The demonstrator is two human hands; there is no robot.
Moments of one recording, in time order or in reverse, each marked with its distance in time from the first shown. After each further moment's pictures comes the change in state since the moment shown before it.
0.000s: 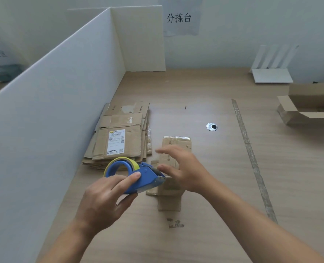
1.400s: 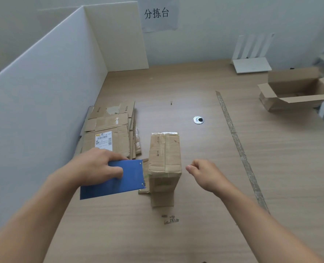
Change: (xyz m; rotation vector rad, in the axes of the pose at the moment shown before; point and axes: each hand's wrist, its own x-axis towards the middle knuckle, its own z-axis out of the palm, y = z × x) left_hand 0.112 -0.034 -0.024 -0.078 -0.966 -0.600; right_hand -0.051 0.061 -0.022 -0.129 0.043 0.681
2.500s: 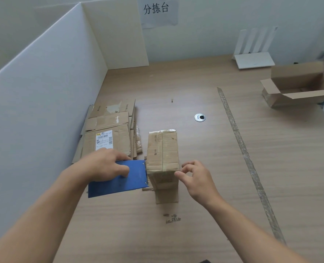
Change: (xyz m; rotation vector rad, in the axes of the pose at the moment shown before) left_hand 0.012 0.017 0.001 -0.016 -0.117 -0.092; right_hand -0.015 -0.005 0.040 0.281 0.160 -0.099
